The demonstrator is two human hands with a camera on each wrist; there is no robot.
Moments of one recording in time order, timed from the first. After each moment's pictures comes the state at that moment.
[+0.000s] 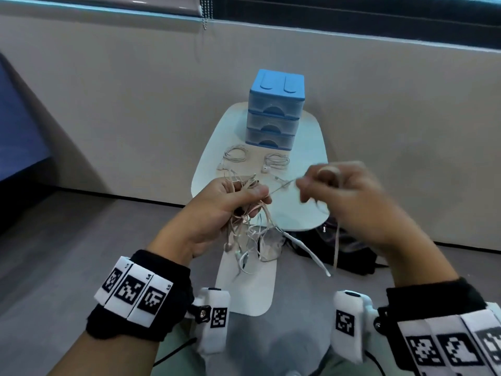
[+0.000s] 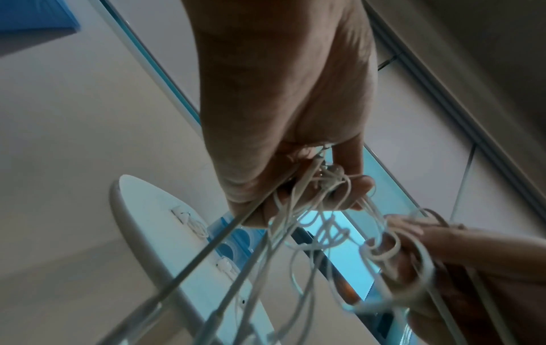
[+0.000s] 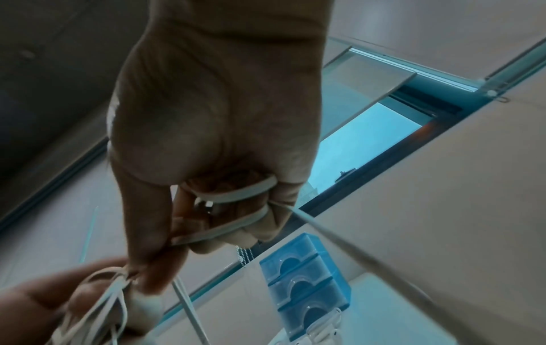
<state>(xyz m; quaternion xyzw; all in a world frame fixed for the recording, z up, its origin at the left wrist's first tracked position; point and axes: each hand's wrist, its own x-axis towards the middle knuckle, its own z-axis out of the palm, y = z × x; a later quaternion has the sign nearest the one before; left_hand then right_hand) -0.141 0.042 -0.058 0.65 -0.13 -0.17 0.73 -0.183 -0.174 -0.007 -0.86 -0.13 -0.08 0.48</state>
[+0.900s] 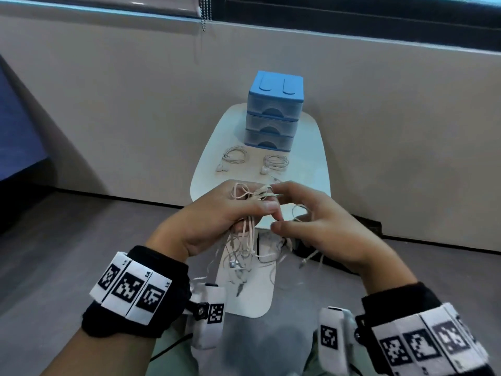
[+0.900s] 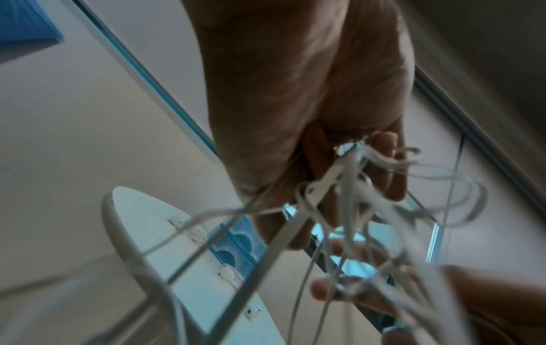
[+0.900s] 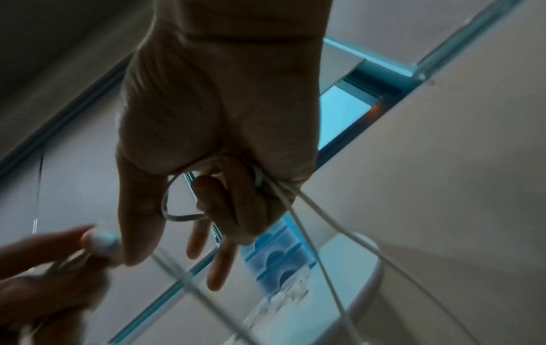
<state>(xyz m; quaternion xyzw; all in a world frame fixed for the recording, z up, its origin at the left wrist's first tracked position) -0.148 0.044 -0.039 0.70 -0.26 -0.19 0.64 -0.176 -0.167 -0.045 -0.84 -0.15 0.07 0.52</state>
